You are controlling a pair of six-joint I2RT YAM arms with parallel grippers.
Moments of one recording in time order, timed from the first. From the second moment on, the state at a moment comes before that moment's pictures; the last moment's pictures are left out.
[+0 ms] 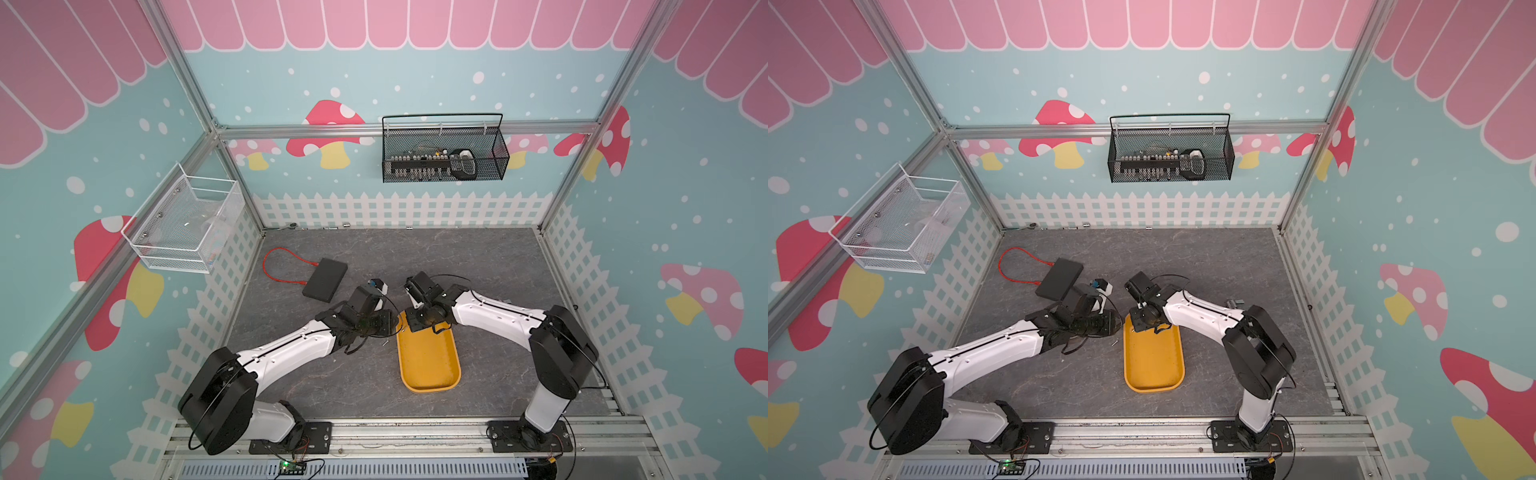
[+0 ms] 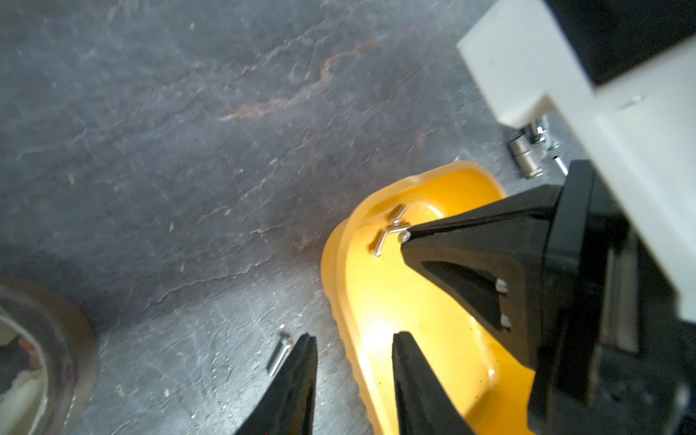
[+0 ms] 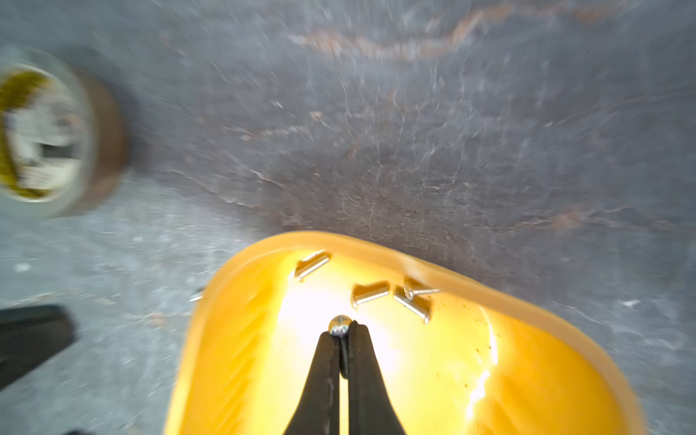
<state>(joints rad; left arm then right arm) -0.69 1.38 0.85 -0.25 0.14 -0.54 0.77 1.71 1.22 -0.63 0.02 0.40</state>
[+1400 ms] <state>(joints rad) -0.86 1.92 1.23 -0.38 -0.03 -0.39 0.43 1.45 0.72 -0.52 -0.12 0.33</state>
